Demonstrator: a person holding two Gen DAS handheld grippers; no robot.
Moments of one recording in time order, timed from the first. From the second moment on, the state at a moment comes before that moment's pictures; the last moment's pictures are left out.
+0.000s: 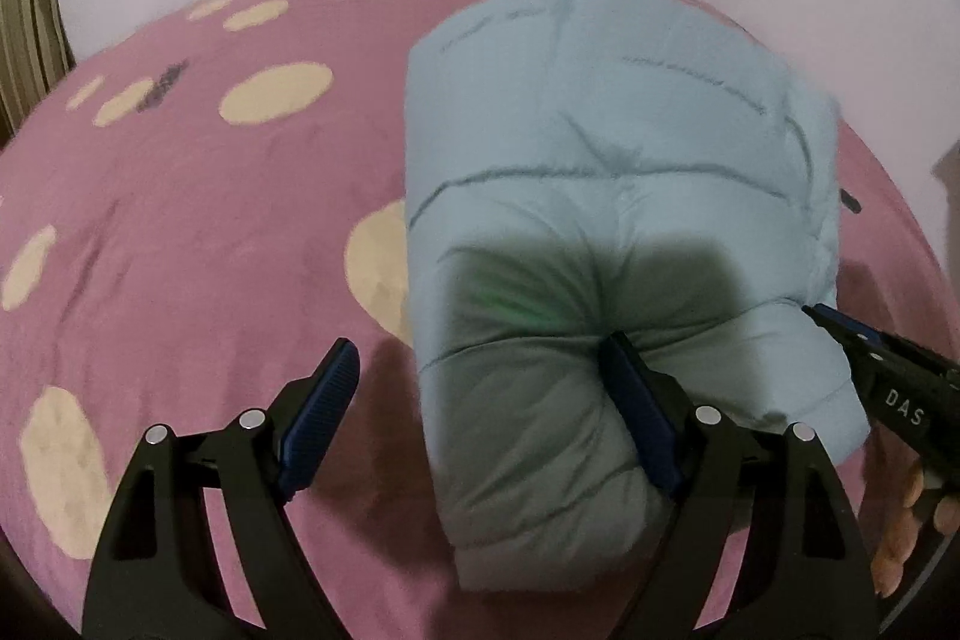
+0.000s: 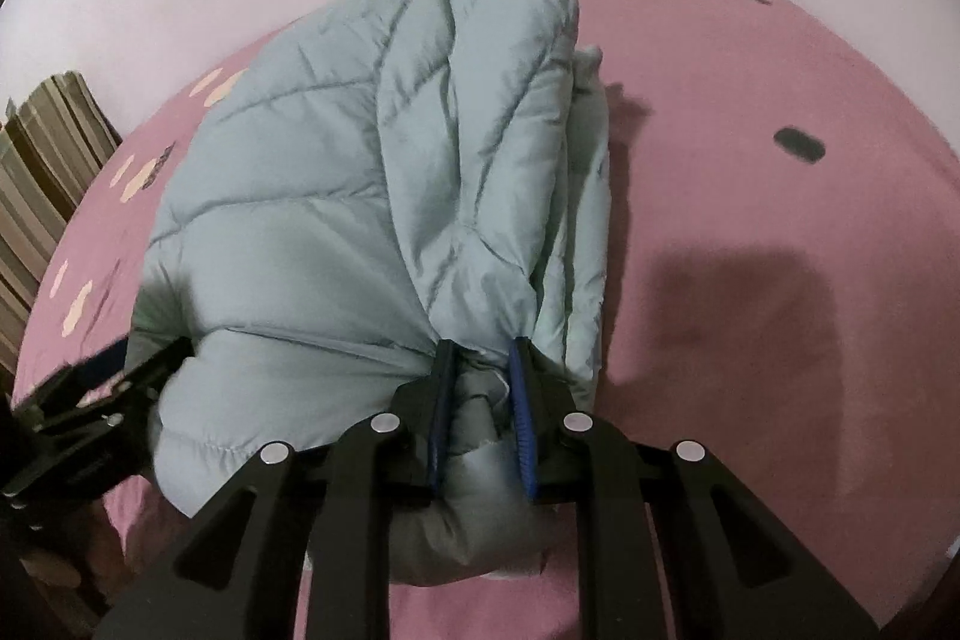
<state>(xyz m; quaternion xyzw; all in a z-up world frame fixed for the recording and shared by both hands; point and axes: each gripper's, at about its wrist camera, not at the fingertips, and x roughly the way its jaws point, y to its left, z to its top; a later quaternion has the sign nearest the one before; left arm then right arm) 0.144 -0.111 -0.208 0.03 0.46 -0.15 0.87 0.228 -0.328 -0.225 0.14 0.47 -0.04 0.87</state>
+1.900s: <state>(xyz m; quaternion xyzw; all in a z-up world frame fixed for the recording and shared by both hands) 0.268 -0.146 -0.233 -0.02 0.47 -0.09 0.88 0.344 -0.340 -0.233 0.11 0.43 -0.09 0.89</state>
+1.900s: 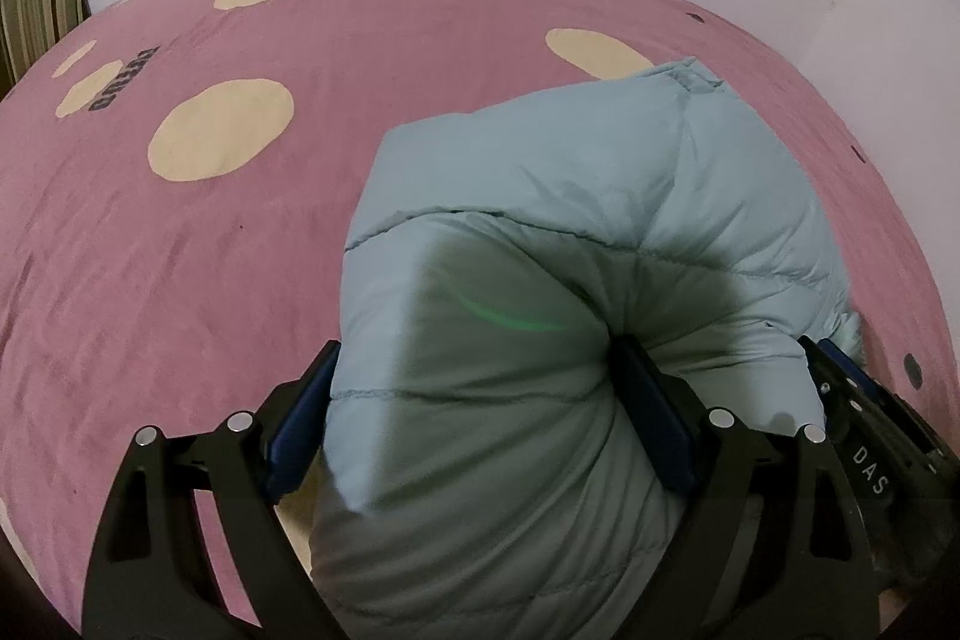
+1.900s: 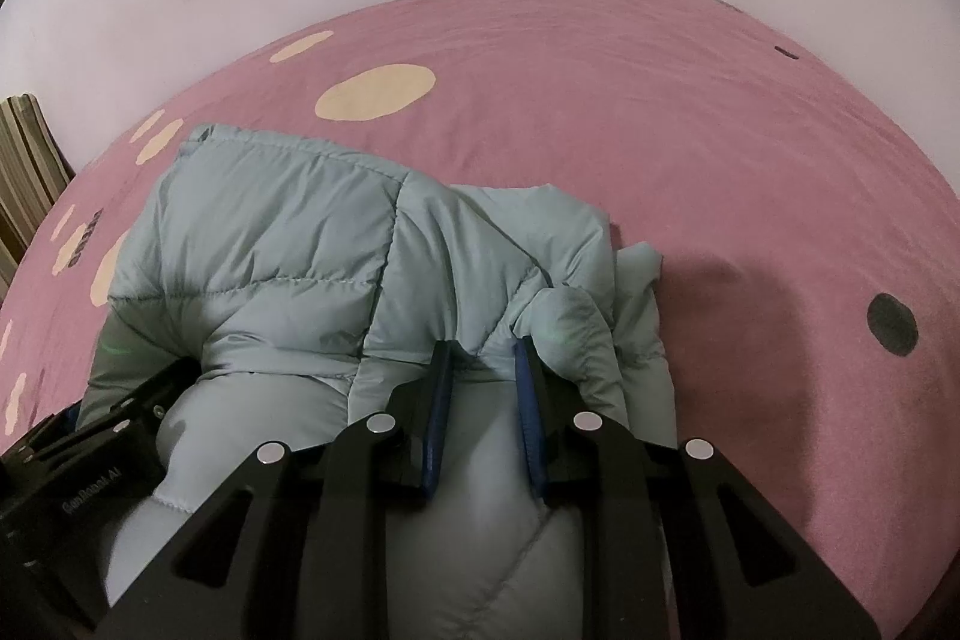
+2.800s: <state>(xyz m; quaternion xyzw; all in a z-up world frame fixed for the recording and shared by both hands) 0.233 -0.047 -0.209 -0.28 0.50 -0.07 0.82 0.266 -0.393 -0.200 0.33 0.36 -0.06 0.87</state>
